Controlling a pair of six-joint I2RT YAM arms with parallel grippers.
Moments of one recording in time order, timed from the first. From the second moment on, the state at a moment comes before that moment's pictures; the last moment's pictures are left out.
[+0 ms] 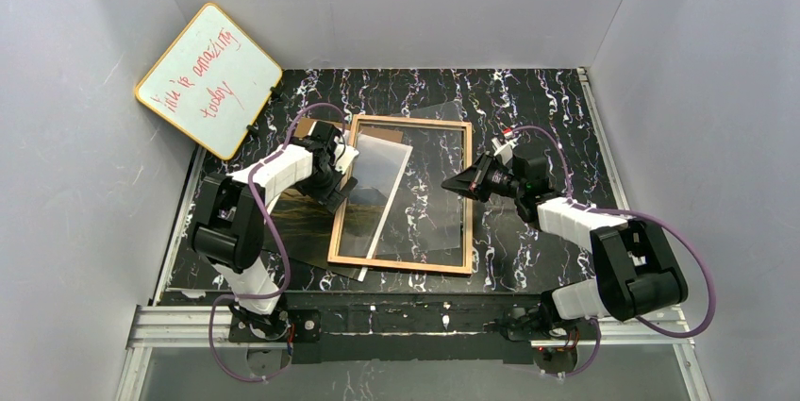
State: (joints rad) left arm -0.34 1.71 1.09 -0.74 -0.08 0.29; right arm 0.33 1.38 0.54 0.42 -0.69 1.05
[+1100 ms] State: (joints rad) left arm -0.34 1.68 1.09 -0.75 -0.02 0.32; right arm 0.32 1.46 0.57 0.34 -0.62 1.01
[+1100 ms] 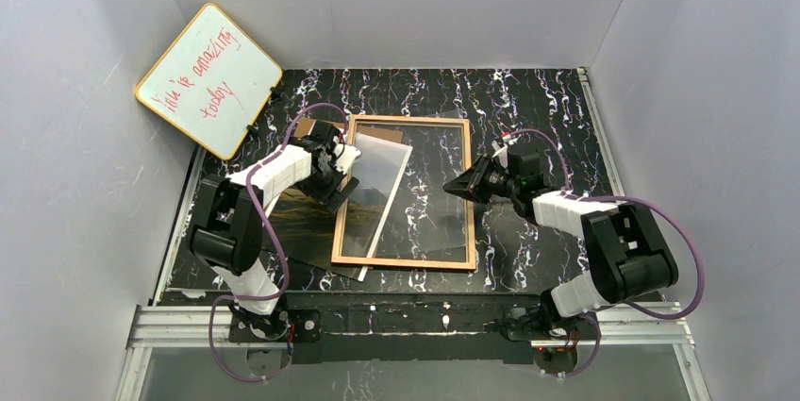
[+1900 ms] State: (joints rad) left arm -0.34 1.68 1.08 -0.74 0.00 0.32; right arm 0.34 1.43 0.59 0.39 -0.58 0.94
